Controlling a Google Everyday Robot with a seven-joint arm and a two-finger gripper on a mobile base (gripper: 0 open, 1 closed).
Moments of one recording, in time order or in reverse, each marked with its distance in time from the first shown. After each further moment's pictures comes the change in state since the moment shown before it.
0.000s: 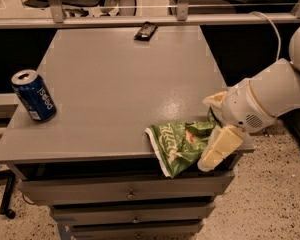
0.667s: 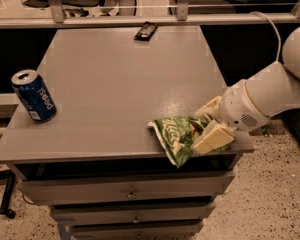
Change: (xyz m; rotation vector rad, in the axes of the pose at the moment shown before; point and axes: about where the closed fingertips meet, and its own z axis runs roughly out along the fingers) arm 0.005 -0.013 0.012 0.010 -0.009 0.012
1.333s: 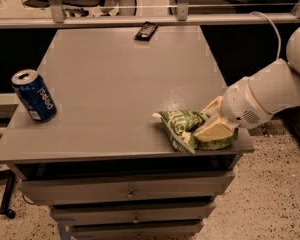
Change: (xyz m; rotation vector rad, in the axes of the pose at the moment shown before) arm -0.001 -0.007 -0.003 0.002 -0.015 0.021
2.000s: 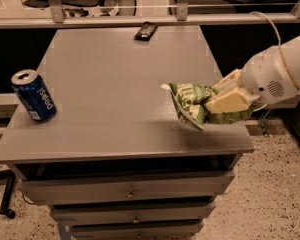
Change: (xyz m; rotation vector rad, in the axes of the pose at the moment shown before) arm -0.040 -0.015 -0.063 0.051 -0.149 0.042
